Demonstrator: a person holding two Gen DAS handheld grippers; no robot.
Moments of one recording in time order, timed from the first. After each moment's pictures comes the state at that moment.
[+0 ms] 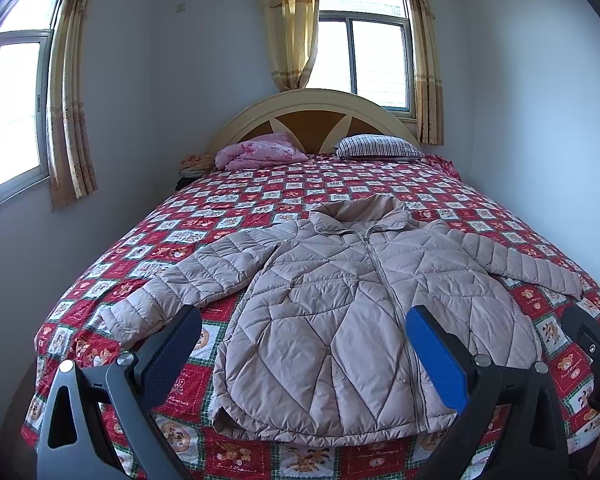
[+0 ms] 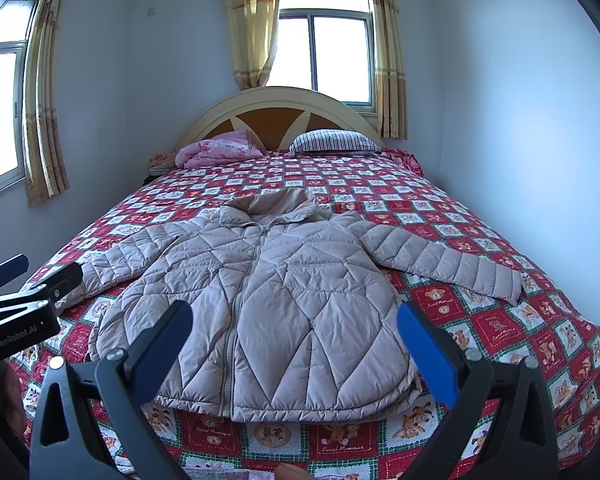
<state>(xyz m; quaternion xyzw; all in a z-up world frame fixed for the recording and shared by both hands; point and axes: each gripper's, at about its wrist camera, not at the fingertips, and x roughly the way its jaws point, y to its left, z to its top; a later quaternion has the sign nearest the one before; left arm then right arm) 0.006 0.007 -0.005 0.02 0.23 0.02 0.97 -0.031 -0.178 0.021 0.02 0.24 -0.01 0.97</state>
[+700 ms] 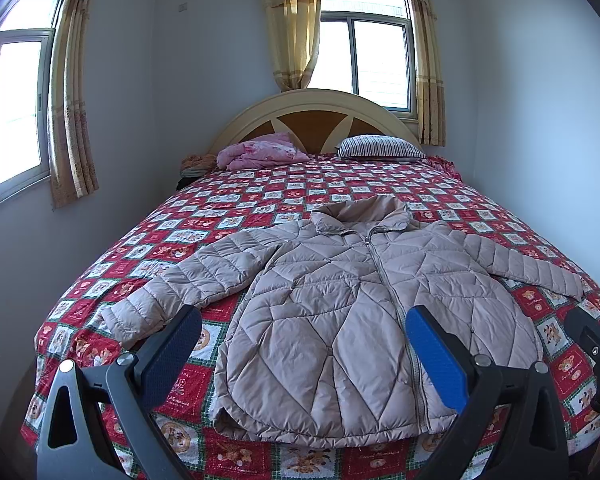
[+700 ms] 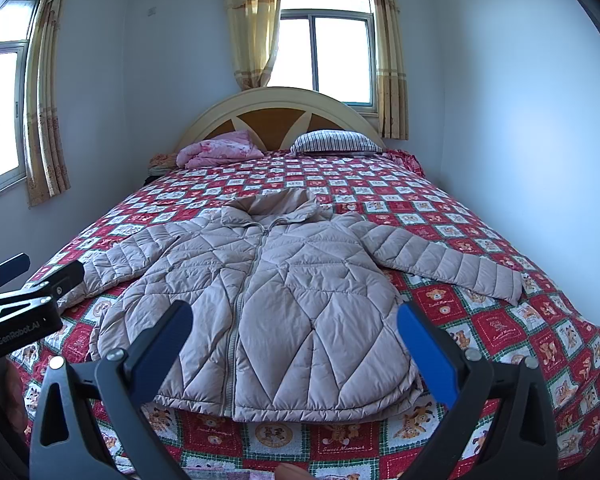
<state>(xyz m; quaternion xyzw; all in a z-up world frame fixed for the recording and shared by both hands) 0.007 0.008 -0.005 0.02 0.23 0.02 0.97 -0.031 -0.178 0.020 0.02 0.24 -0.01 0.97</state>
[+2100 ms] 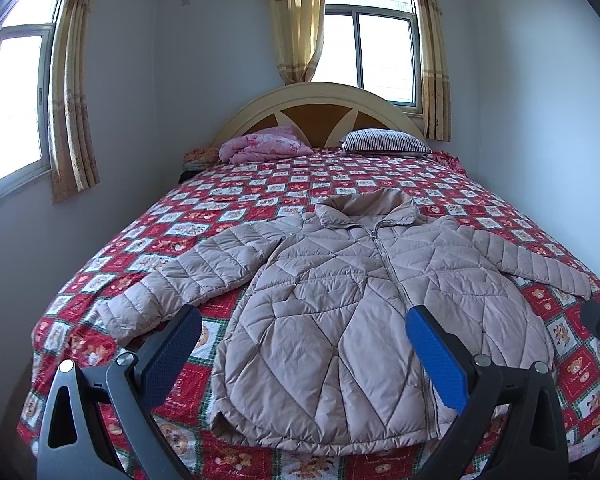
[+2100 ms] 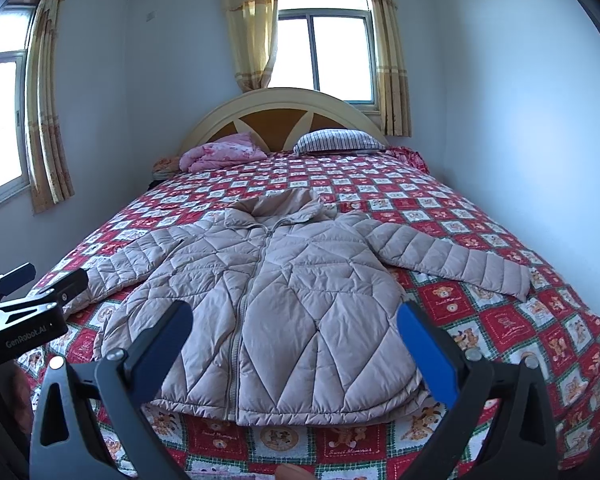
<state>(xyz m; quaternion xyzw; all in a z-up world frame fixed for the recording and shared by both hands) 0.029 0.013 -0.022 0.01 0.24 0.02 0.97 -0.024 -0.180 0.015 0.03 0.24 0.00 0.97</state>
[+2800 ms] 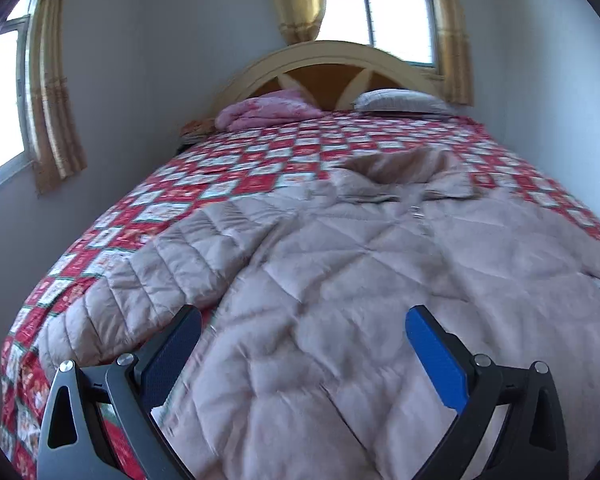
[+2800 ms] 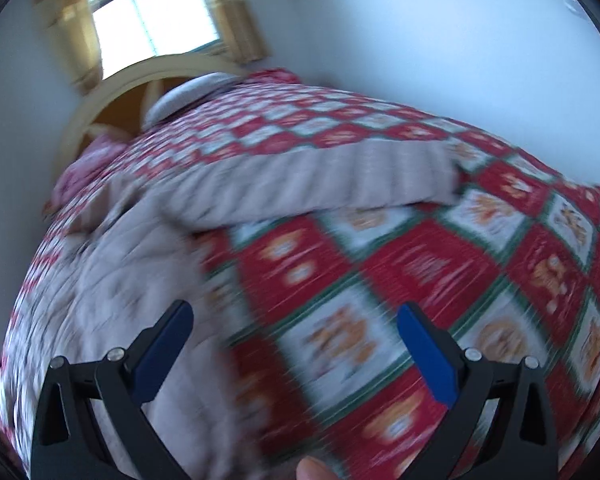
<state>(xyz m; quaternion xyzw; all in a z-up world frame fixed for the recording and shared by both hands) 0.219 0.024 -0.102 0.03 0.29 0.07 0.95 0.068 -0.423 -0.088 0.23 0.34 -0.19 0.89</state>
